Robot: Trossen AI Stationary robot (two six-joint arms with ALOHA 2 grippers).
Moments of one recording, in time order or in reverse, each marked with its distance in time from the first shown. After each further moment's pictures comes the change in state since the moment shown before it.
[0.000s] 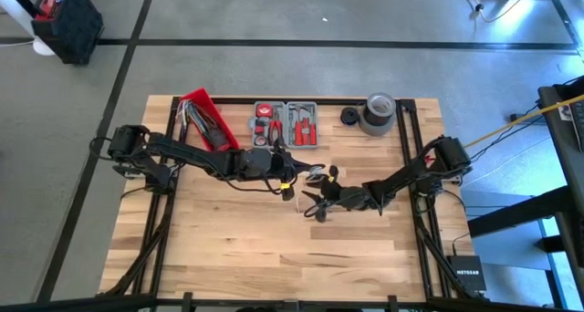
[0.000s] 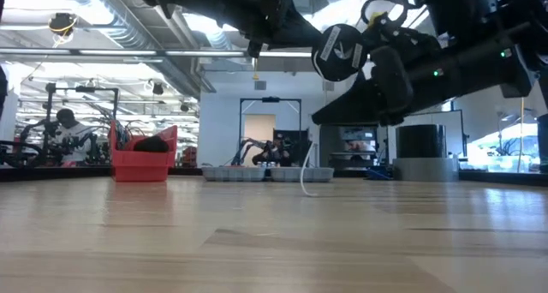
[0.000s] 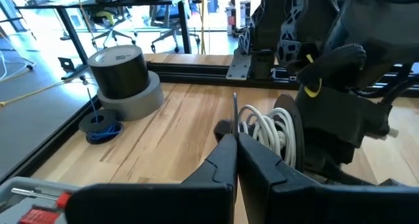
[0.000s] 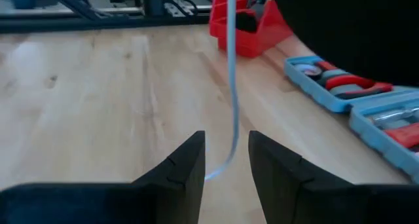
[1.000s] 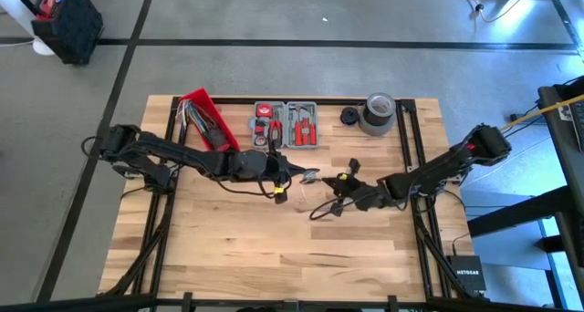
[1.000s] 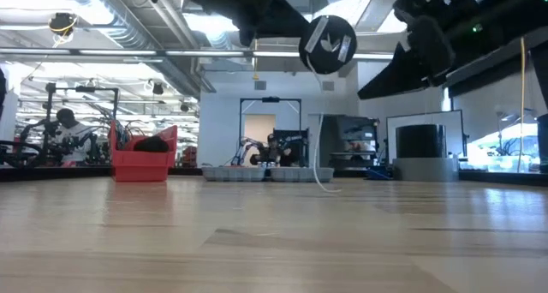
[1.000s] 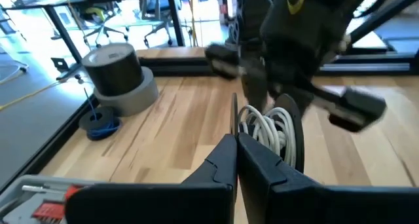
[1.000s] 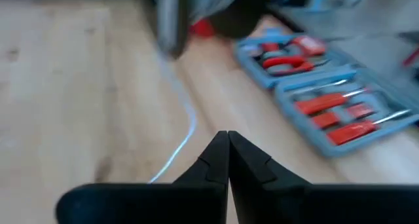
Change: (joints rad) left arm -0.032 -0.076 0.000 -0.129 0.000 0.035; right arm 0.079 -0.409 0.004 -0.661 0.165 0.115
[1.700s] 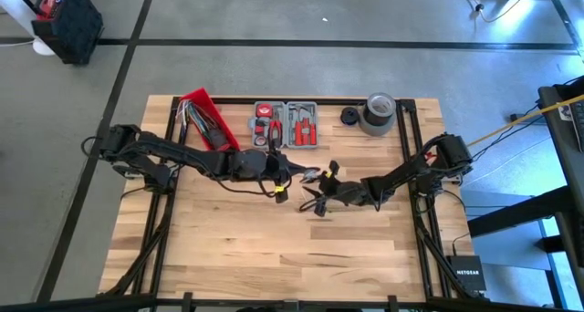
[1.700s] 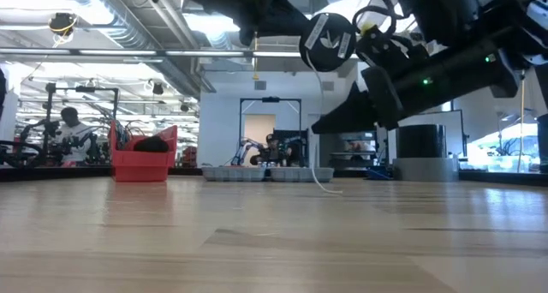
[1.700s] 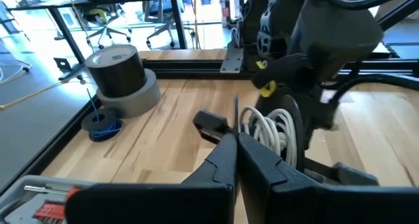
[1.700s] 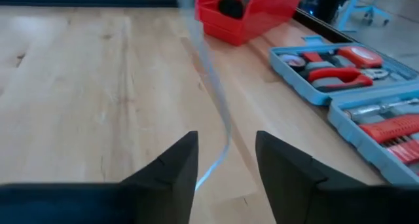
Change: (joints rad) left arm 0.000 0.000 0.000 0.013 -0.003 -0.008; right arm -0.127 0.384 0.000 0.572 -0.188 -0.155
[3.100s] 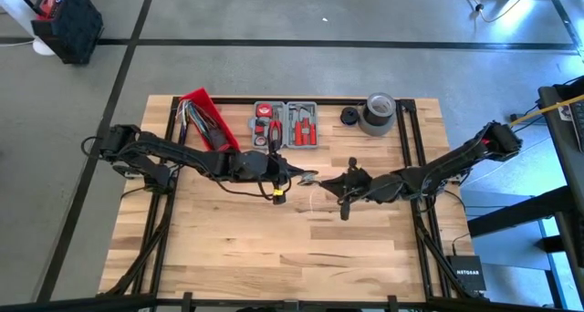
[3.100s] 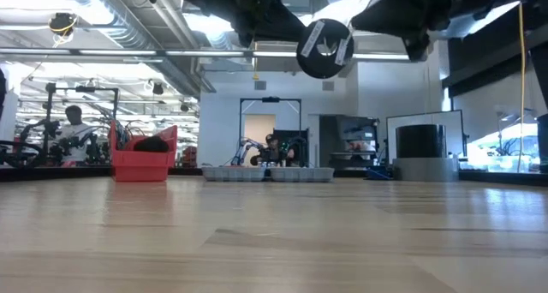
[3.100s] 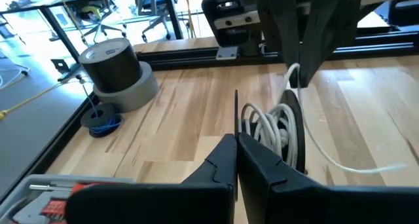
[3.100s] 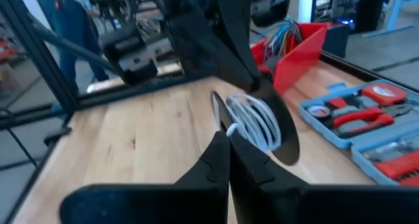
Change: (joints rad) left arm 0.000 0.000 0.000 -0.053 0.005 0.055; right arm 0.133 -0.552 0.000 -0.393 -0.013 0.191
